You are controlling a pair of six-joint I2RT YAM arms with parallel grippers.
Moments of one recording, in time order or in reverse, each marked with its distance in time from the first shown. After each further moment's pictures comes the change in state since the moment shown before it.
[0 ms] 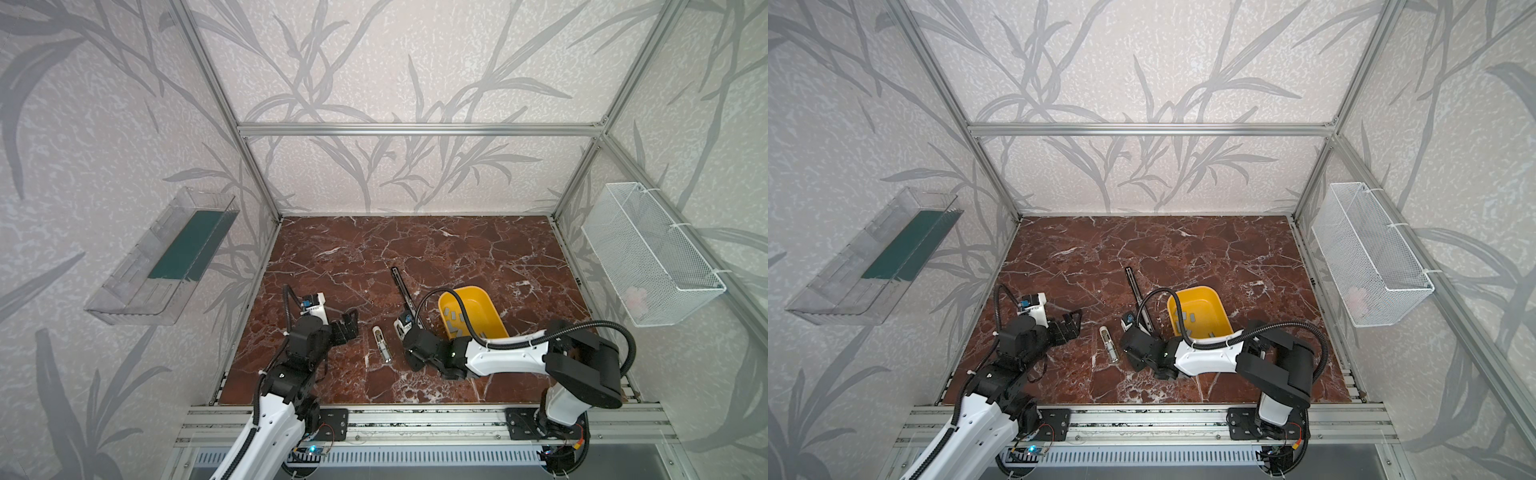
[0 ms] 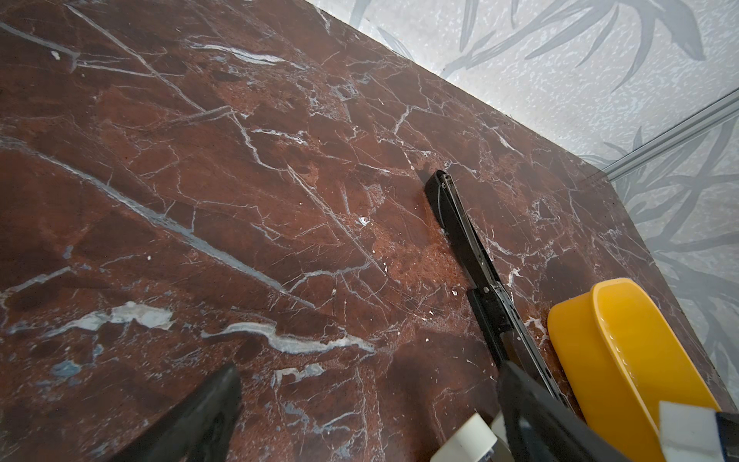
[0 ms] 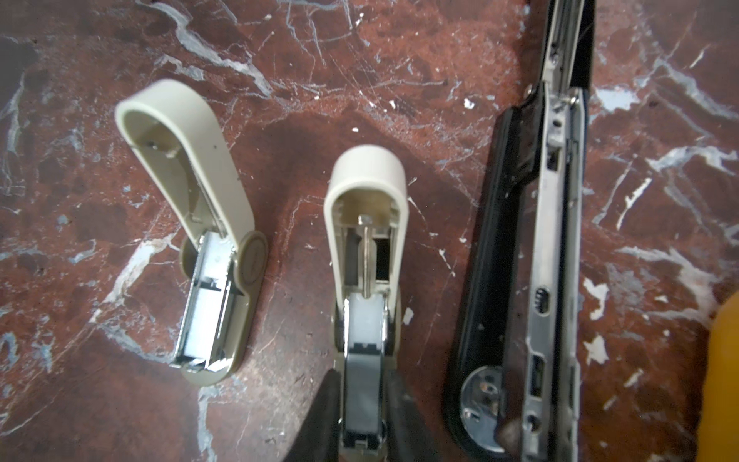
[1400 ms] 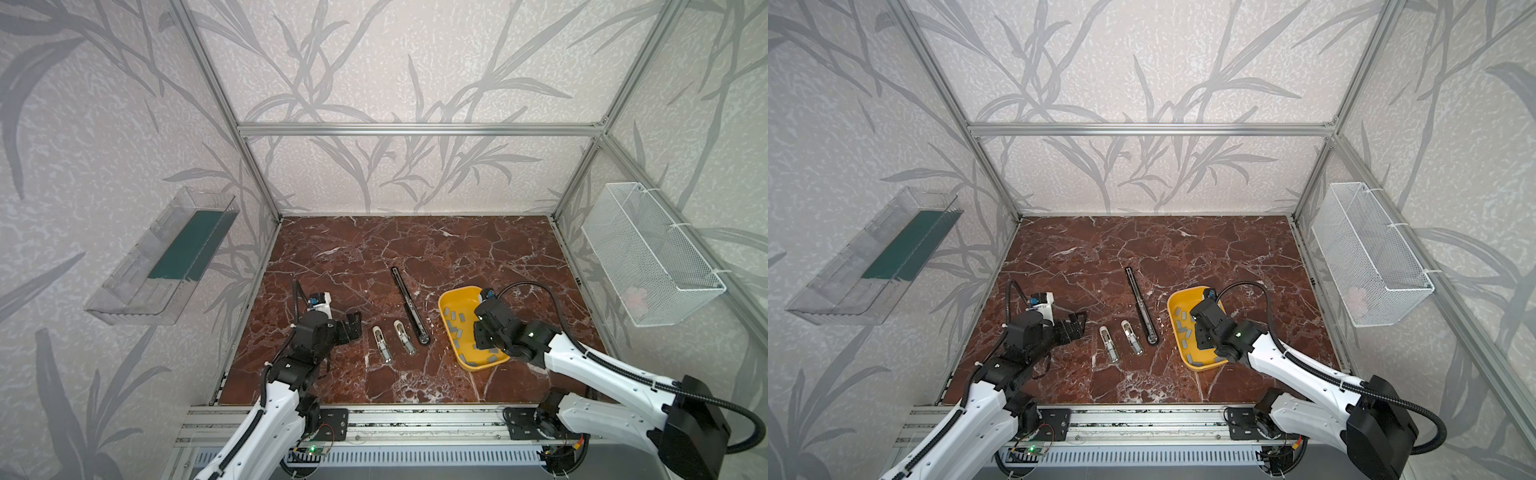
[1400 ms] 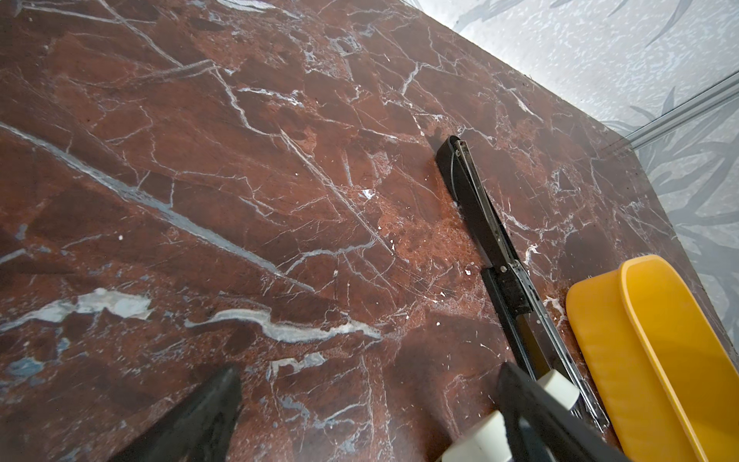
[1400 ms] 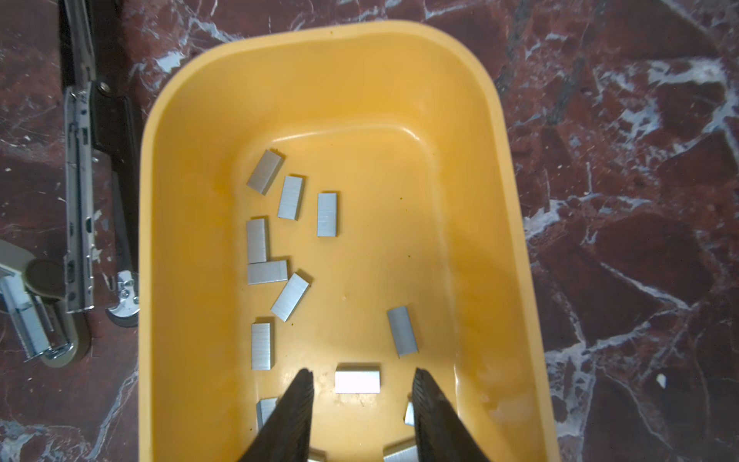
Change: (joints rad) left arm 0.000 0.137 0.000 0.055 0.034 0.021; right arm -0.436 -0.592 -0.172 -0.573 -0.021 0.091
